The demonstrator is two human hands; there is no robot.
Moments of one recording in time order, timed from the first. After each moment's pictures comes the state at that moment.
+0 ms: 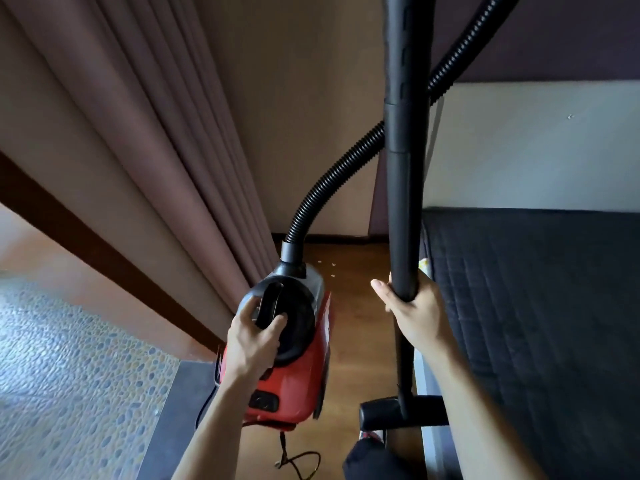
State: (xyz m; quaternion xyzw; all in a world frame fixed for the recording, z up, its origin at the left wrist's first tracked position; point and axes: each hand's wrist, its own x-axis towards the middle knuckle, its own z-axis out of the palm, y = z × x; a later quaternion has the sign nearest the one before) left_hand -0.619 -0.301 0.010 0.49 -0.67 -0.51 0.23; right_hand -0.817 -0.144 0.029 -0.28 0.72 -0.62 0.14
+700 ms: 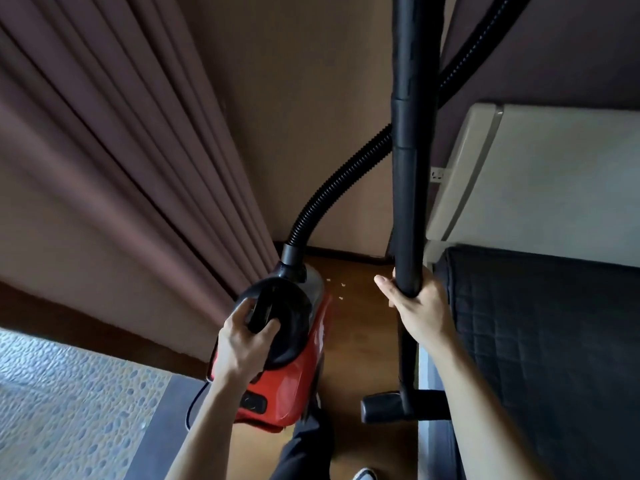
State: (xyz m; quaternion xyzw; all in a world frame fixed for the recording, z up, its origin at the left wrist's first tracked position) left_hand -0.782 -0.428 0.011 0.56 -0.68 -0.43 0.21; right_hand -1.015 -0.296 0.017 -0.29 0.73 -0.59 0.19
